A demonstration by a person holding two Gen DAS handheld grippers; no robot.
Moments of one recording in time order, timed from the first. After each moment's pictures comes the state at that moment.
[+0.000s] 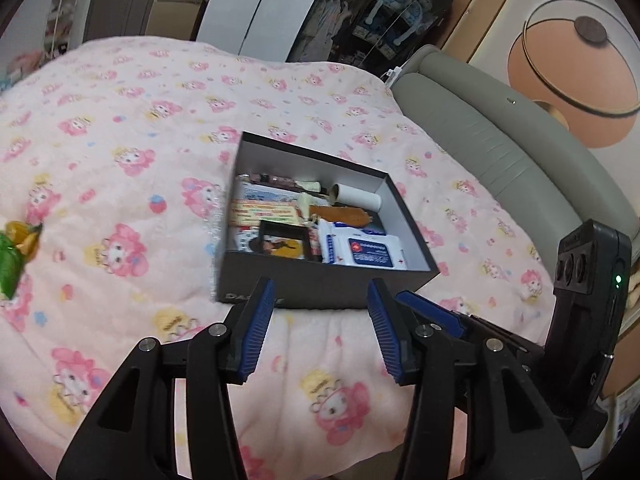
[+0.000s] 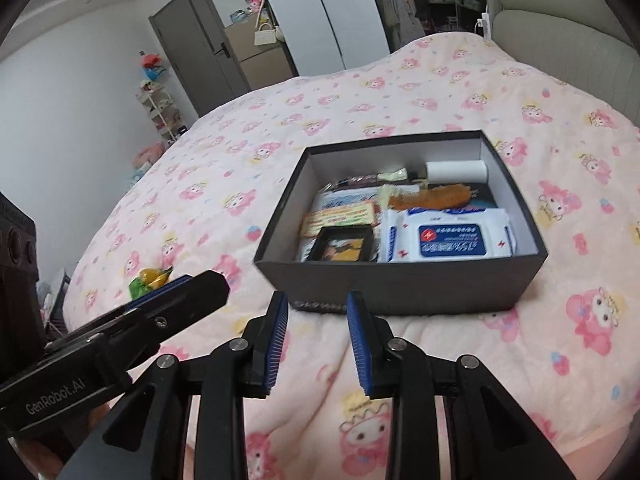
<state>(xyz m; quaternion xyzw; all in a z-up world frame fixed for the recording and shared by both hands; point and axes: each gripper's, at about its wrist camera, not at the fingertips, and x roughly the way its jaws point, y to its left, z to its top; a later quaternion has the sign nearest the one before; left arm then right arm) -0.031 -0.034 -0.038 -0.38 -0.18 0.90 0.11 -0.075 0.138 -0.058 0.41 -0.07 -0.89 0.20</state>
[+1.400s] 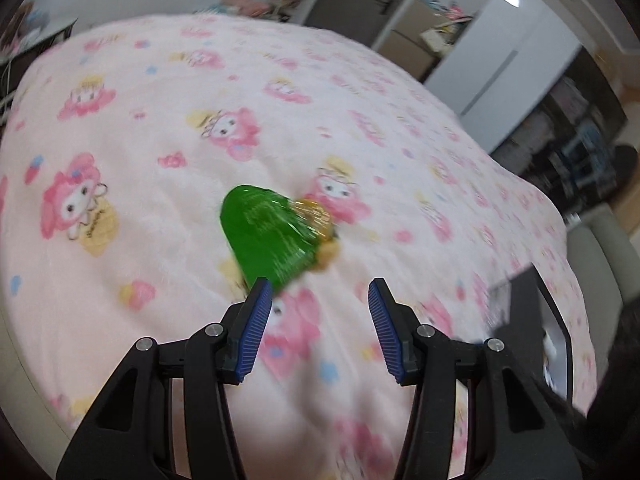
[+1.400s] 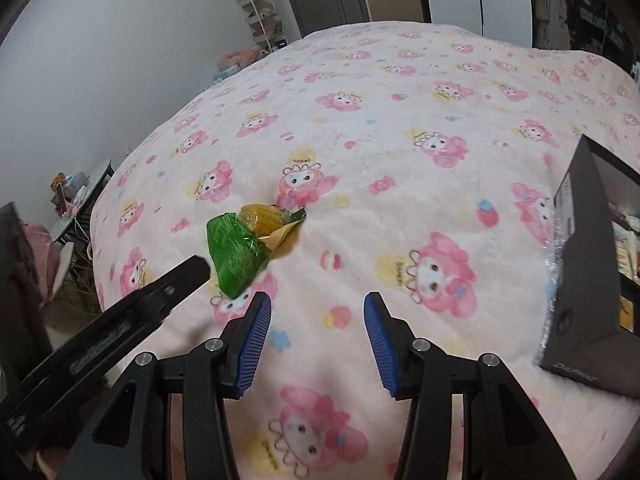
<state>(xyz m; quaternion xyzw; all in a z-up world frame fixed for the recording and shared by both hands) -0.005 -0.332 -0.166 -0.33 -0.36 0.84 -0.22 -0.094 -0.163 -0.127 0.46 0.06 -0.81 0.35</state>
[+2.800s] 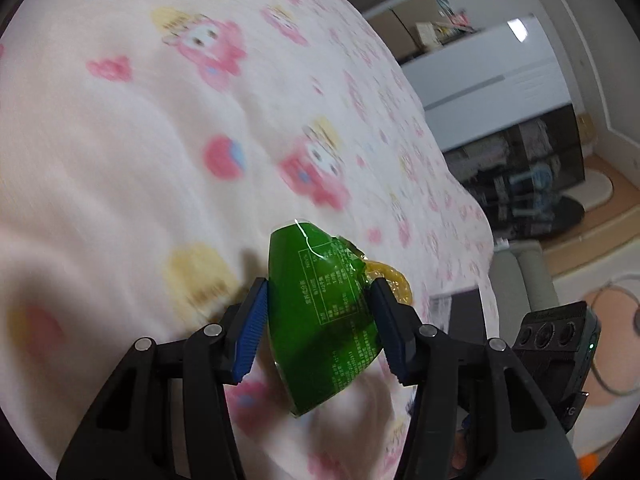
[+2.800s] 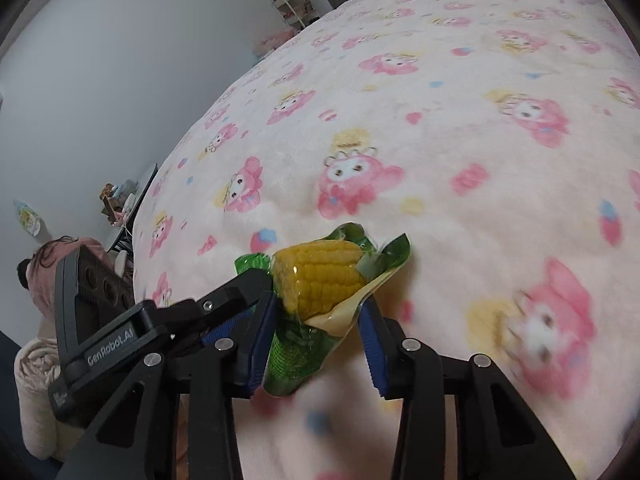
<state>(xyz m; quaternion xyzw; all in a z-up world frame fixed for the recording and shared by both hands) -0.029 -0.356 -0.214 -0.32 -0.51 0.80 -0.06 -0.144 -0.198 -0.174 0.51 -0.03 -0.74 0.43</state>
